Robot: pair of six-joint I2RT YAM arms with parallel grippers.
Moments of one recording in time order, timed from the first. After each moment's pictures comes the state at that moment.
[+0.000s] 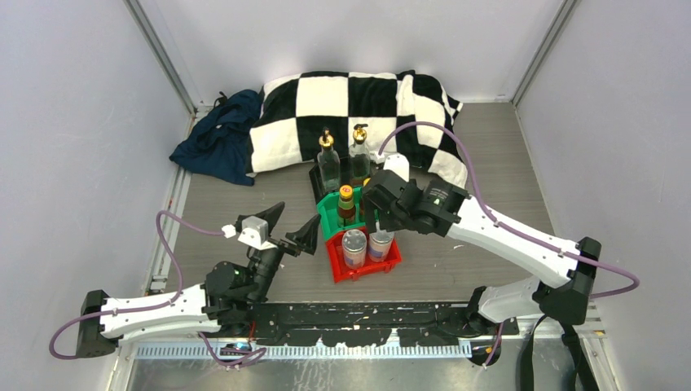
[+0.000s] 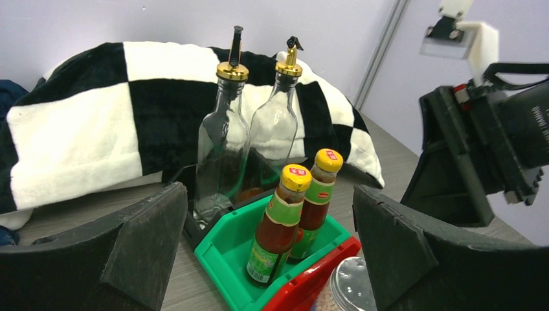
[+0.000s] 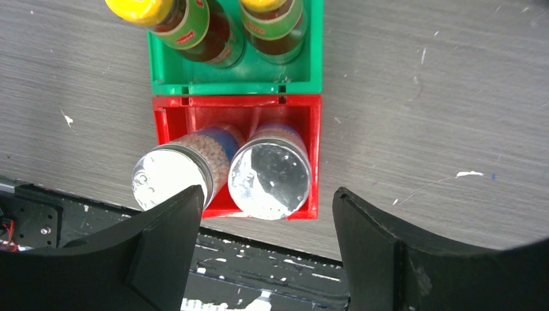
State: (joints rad) left arm -1.32 0.49 0.26 0.68 -0.87 0.11; right arm 1.03 1.35 1.36 -1.03 0.40 0.73
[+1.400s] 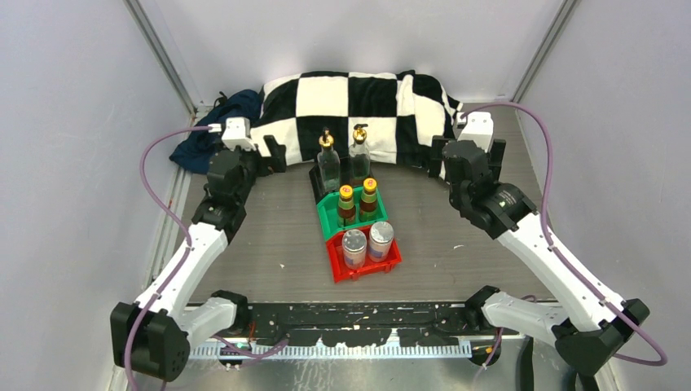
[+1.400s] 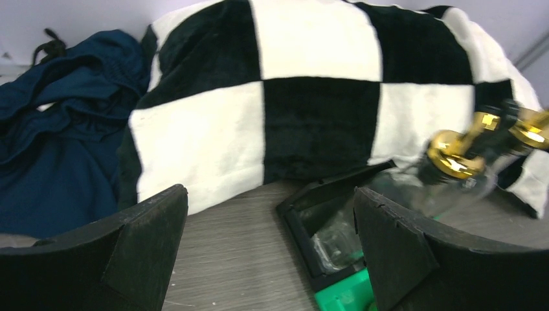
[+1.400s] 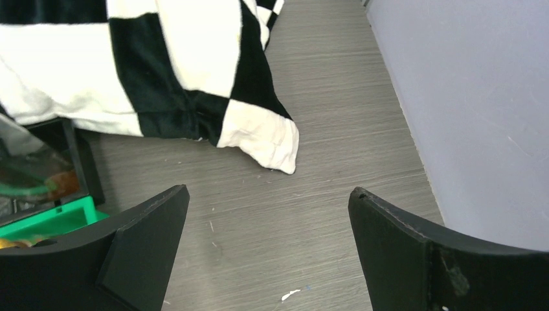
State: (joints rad) left arm -0.28 1.02 0.79 0.13 -0.10 -0.19; right arm 0.62 1.03 1.16 -0.62 0.82 0.24
